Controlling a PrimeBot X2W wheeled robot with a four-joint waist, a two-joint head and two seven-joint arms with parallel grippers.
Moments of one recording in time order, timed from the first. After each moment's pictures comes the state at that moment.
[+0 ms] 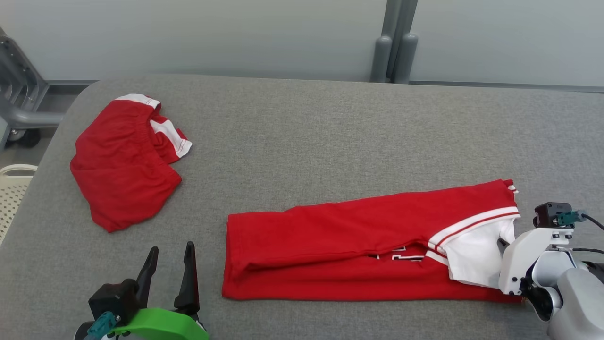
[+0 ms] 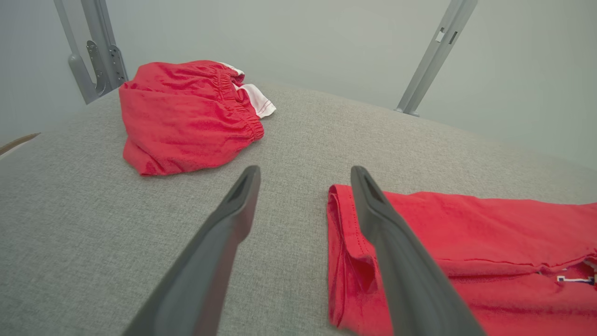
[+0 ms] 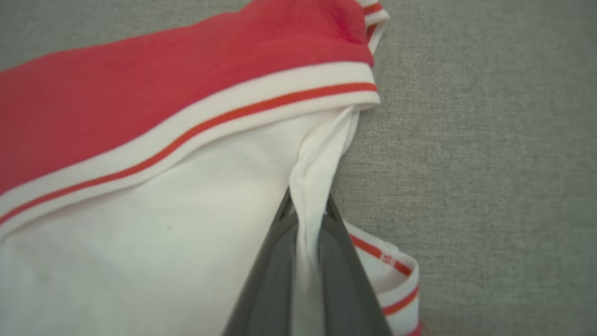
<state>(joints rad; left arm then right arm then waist) -0.01 0.34 -0.46 0.09 -0.68 0.24 -0.24 -0.34 -0.27 0.04 0.73 0.37 0.13 0.28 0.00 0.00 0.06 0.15</state>
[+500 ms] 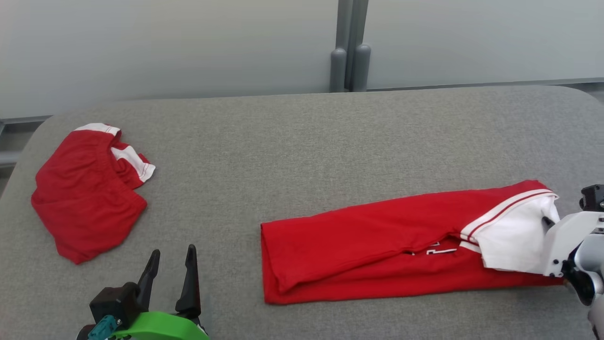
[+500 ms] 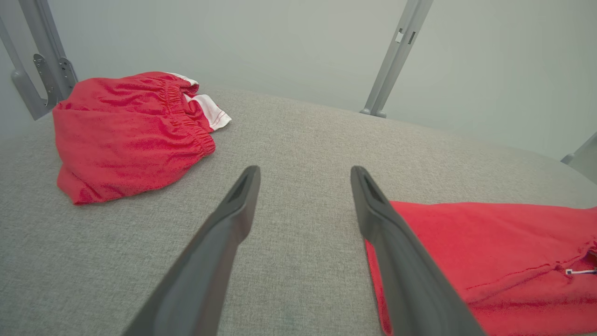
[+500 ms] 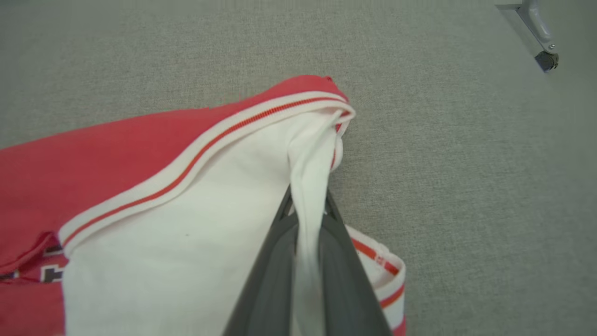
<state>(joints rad) 0.00 0.35 -0.47 0.07 -0.69 0.25 -0.24 -0.37 -0.37 0.00 0.72 0.36 0.13 0.23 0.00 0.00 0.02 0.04</state>
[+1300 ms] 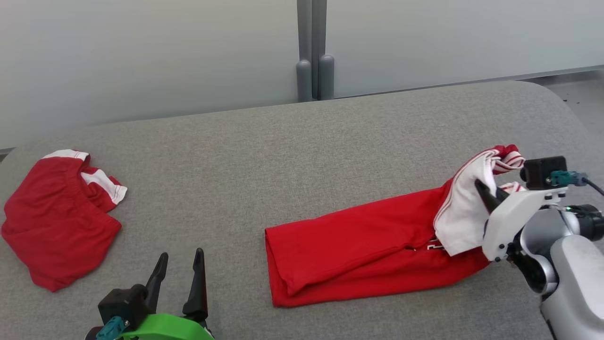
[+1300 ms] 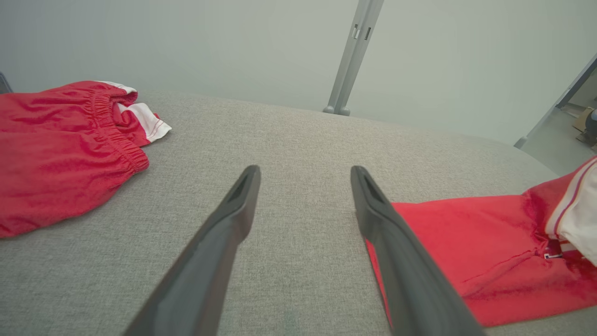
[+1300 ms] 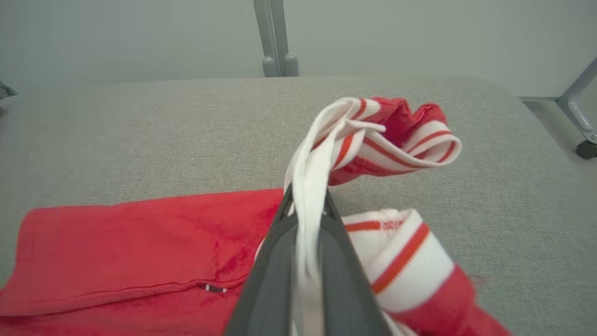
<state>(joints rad) 0.00 0.34 -0.49 0.08 -0.69 0.25 -0.23 -0.32 -0.31 0.12 0.33 0.40 0.13 0.29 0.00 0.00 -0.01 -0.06</state>
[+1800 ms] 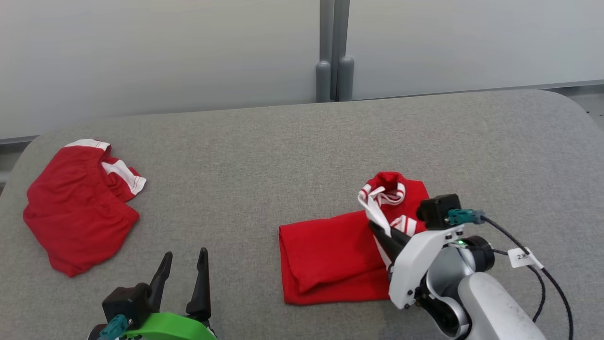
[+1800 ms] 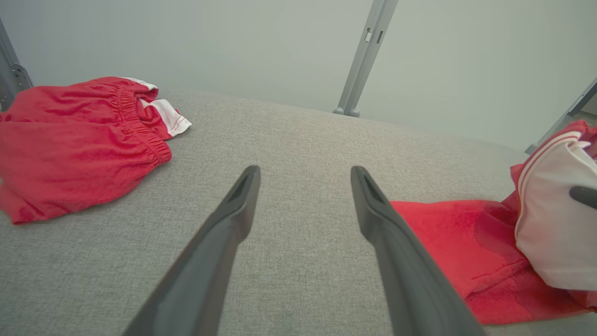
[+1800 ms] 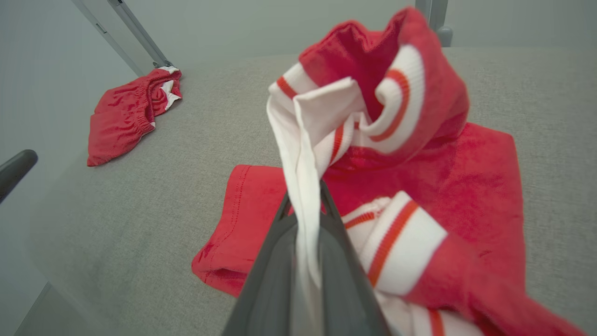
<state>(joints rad) 0.00 0.34 -0.50 0.09 -0.69 0.24 -0.23 -0.23 -0.12 0.31 0.19 0.42 0.13 0.32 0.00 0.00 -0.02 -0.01</state>
